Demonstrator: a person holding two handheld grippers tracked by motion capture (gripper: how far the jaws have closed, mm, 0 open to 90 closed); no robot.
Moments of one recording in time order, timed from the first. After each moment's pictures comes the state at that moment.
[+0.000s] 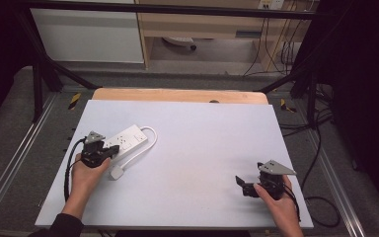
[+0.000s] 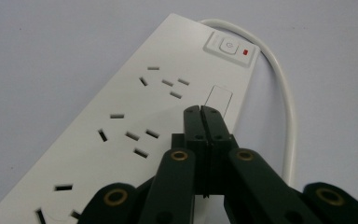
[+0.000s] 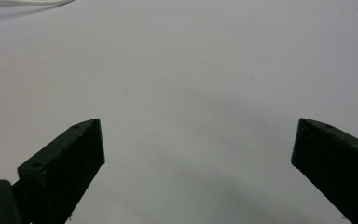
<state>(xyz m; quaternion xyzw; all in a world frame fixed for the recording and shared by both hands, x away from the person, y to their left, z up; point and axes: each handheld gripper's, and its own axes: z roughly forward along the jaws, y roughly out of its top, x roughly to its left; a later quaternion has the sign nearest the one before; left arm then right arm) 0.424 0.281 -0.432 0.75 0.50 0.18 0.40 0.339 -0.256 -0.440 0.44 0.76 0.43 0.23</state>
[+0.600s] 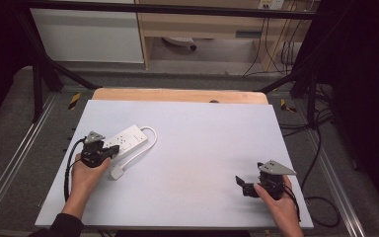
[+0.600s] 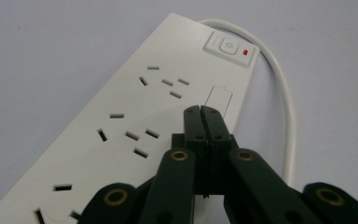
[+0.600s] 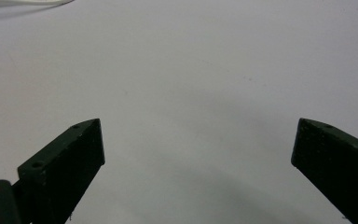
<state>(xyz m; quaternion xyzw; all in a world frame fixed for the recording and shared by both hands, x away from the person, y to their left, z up) 0.425 0.282 -0.433 0.75 0.50 0.18 0.40 0.339 -0.256 -0.440 0.44 0.76 0.43 0.23</state>
